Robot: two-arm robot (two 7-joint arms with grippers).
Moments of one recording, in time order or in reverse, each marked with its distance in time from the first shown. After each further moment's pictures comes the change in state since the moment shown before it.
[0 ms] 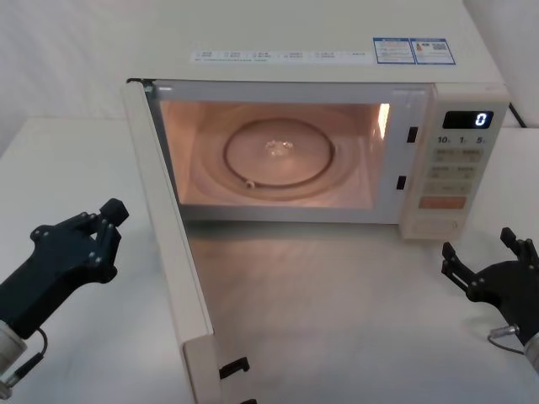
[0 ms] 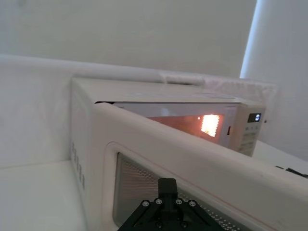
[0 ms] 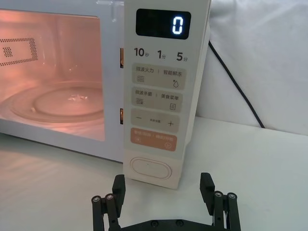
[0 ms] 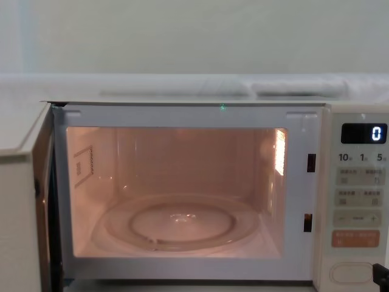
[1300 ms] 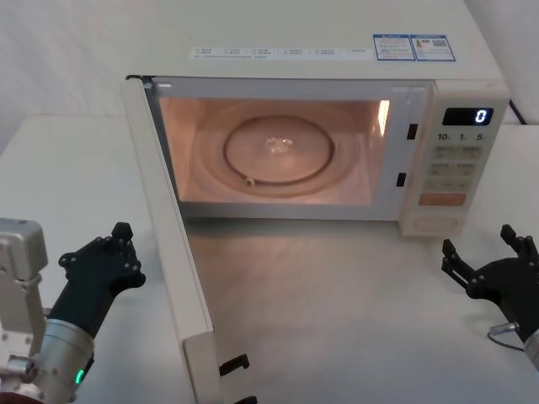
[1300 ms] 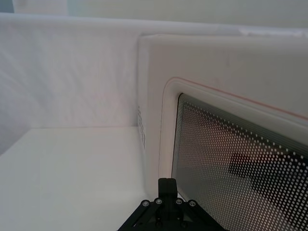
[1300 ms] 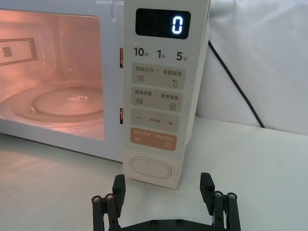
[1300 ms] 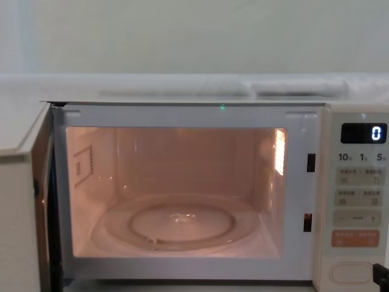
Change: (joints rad) left arm -0.111 -0.227 0.157 0.196 0.369 -0.065 0.337; right arm 0.000 0.000 0.000 0.000 0.000 0.000 0.000
